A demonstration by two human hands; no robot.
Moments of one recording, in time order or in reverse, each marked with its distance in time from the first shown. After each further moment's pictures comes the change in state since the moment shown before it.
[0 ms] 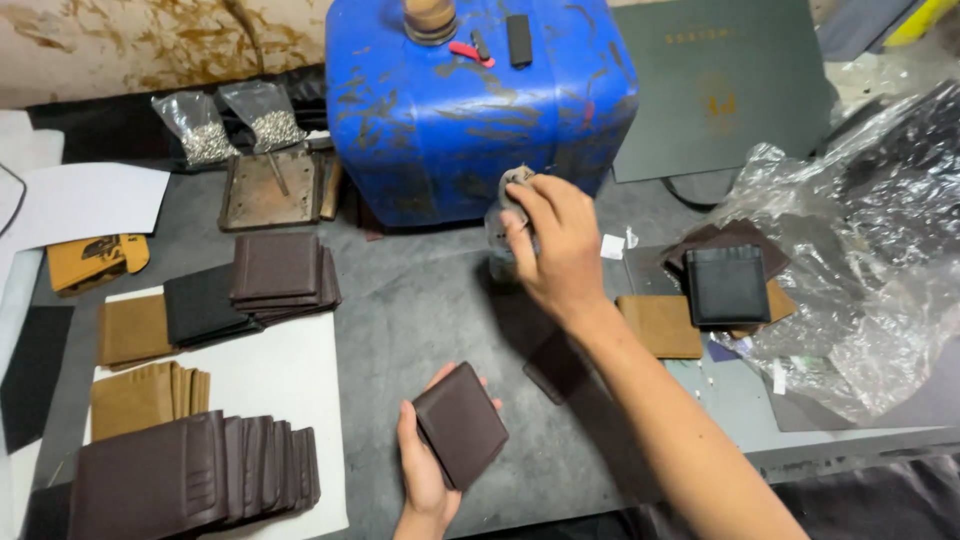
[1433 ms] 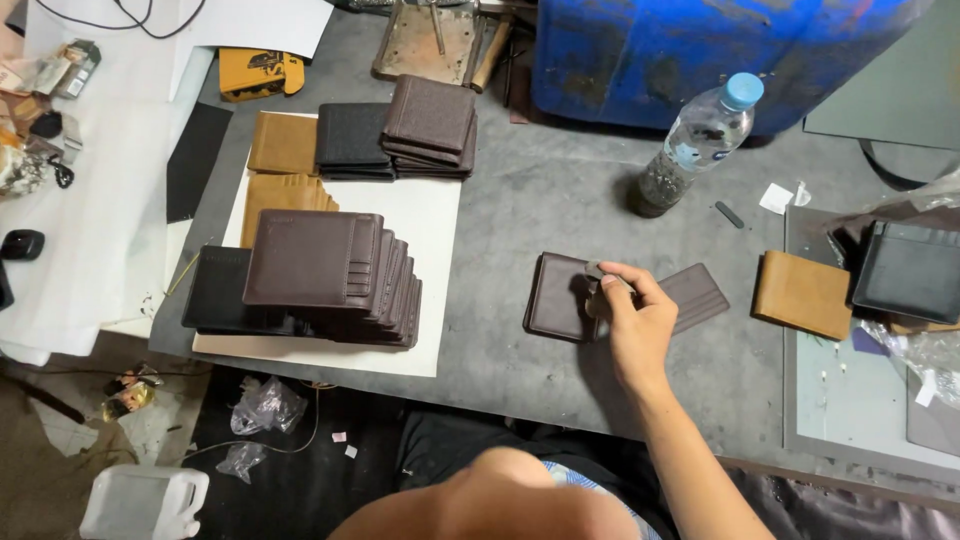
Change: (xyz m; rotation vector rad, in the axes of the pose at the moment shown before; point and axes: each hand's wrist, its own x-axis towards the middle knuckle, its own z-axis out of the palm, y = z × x) left_hand -0.200 0.072 0.105 0.789 -0.218 1.509; right_hand -0.165 -0.111 0.017 0.704 -0.080 1.156
